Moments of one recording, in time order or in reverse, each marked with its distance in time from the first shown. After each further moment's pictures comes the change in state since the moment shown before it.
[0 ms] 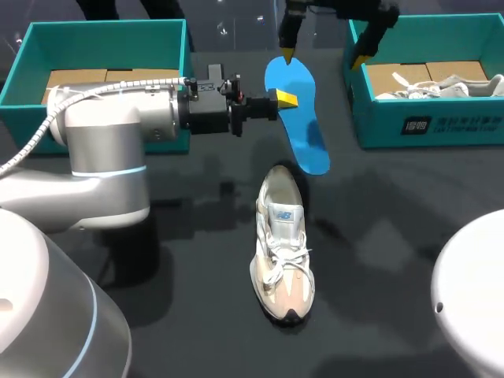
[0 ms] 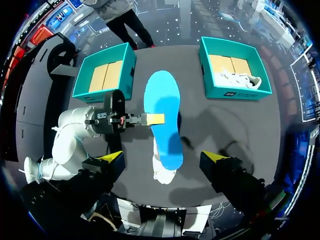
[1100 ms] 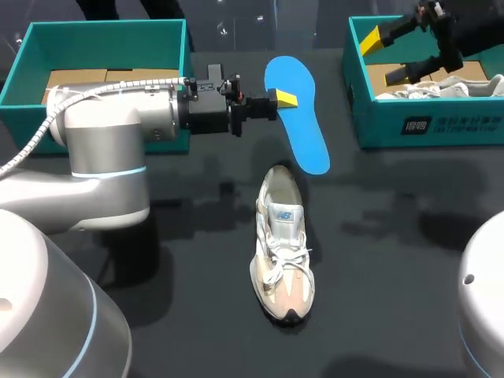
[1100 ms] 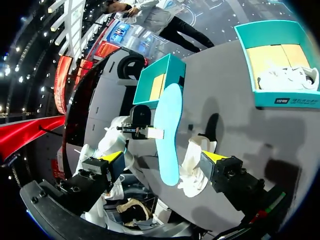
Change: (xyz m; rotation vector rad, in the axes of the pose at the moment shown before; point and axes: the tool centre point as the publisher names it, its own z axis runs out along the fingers) left arm 0.000 0.000 0.000 0.000 0.000 0.000; right arm -0.099 0.035 0.032 -0.034 0.770 -0.038
